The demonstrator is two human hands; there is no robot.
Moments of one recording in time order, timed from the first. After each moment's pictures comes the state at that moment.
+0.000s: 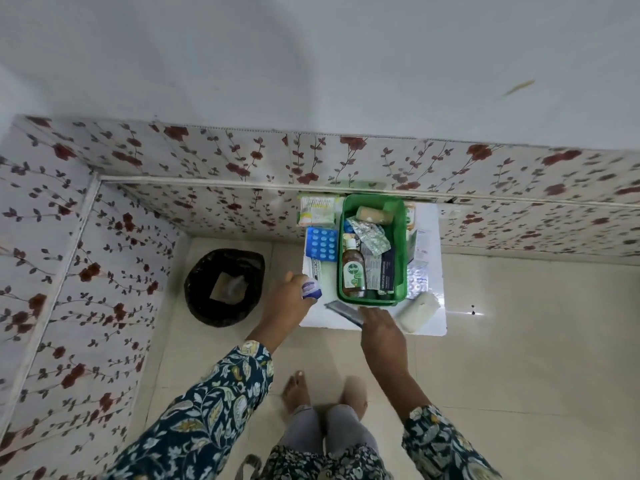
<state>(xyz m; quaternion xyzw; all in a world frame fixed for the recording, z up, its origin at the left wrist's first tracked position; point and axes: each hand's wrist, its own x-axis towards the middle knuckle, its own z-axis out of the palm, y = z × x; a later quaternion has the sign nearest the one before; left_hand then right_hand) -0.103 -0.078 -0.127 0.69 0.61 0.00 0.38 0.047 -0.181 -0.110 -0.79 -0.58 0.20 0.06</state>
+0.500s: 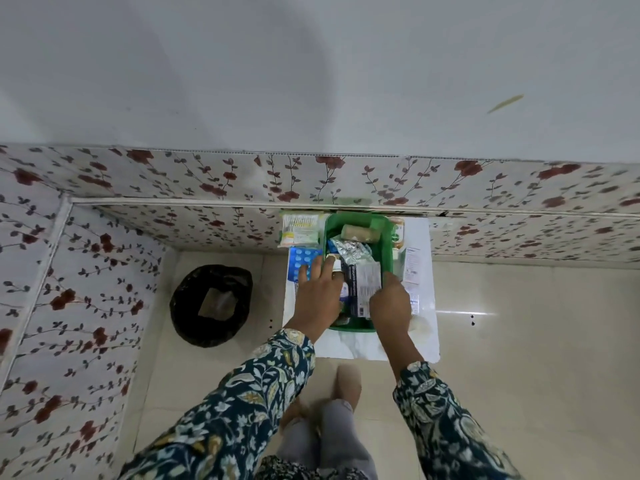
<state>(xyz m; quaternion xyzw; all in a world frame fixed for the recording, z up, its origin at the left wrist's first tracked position) -0.003 -0.039 -0.142 0.85 0.49 -0.09 0.16 0.111 -0.080 -0.114 -0.88 -0.30 0.33 0.17</state>
